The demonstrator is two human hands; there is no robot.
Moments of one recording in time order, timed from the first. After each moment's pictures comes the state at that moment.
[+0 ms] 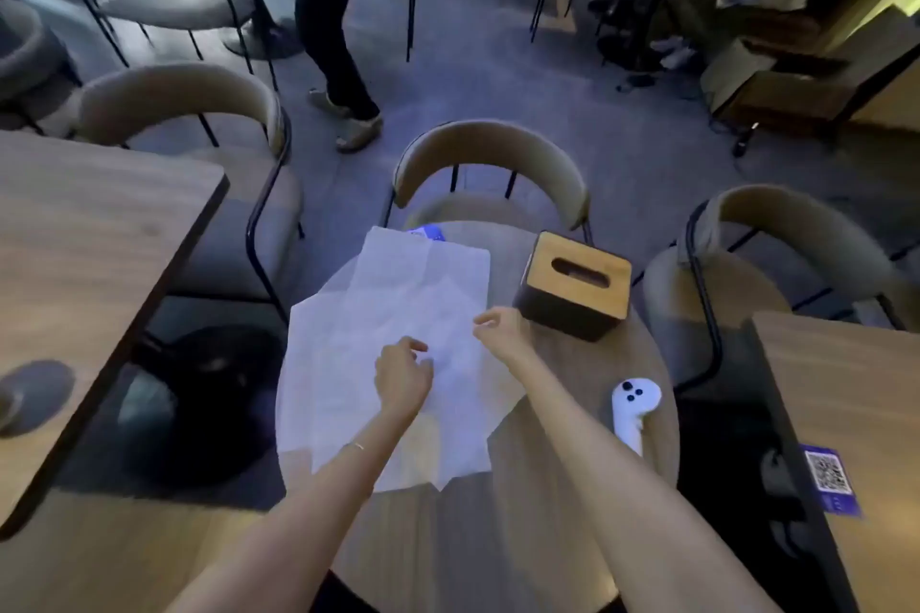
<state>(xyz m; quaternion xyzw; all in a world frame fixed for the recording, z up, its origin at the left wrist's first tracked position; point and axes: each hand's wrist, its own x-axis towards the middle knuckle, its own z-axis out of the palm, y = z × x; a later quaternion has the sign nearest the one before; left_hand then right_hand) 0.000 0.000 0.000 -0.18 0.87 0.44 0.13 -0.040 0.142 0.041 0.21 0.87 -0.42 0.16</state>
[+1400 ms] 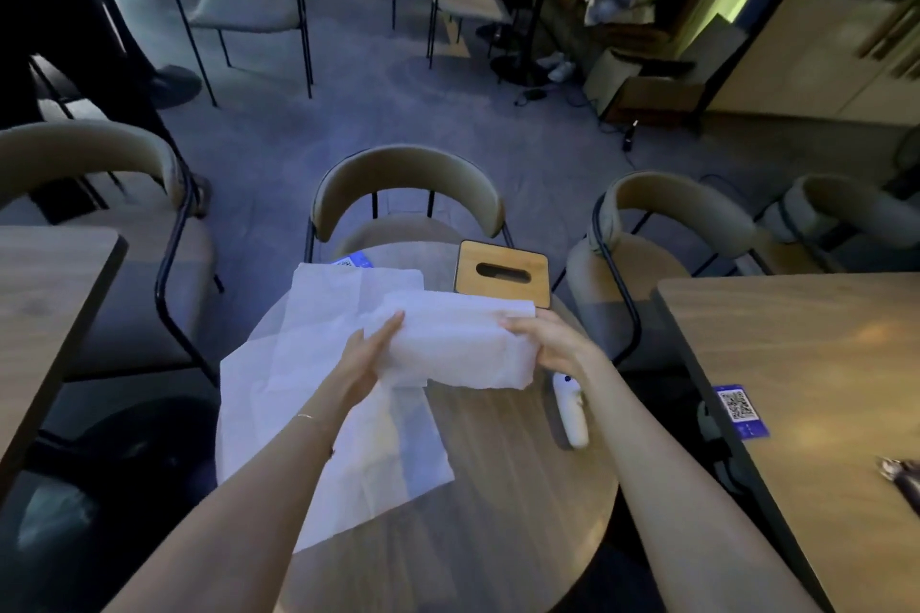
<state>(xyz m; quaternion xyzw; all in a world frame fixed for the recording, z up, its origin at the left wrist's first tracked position) -0.045 0.012 0.049 -0.17 0.58 0.75 0.27 0.003 0.262 0.094 0.25 0.64 -0.71 0.17</state>
